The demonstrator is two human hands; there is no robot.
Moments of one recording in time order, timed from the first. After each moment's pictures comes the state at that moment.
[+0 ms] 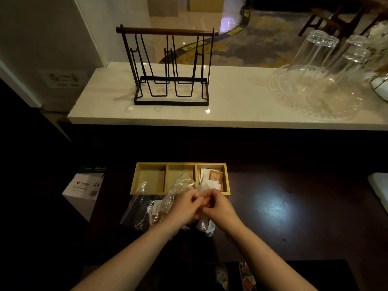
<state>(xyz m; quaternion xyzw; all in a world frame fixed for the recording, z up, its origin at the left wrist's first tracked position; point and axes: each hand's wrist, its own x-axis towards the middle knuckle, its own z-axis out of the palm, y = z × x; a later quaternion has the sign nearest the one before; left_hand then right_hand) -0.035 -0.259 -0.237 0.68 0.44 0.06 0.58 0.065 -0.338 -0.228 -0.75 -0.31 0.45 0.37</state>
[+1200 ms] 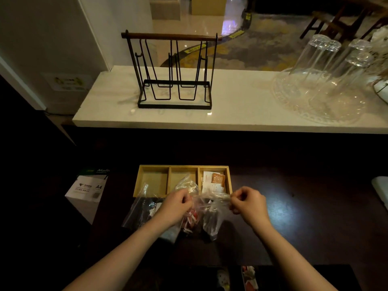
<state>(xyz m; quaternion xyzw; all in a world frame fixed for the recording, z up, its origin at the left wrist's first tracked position) -0.057 -0.238 -0.220 0.77 0.44 0.00 0.46 0.109 -0.358 -0.213 -0.84 -0.27 0.30 0.36</state>
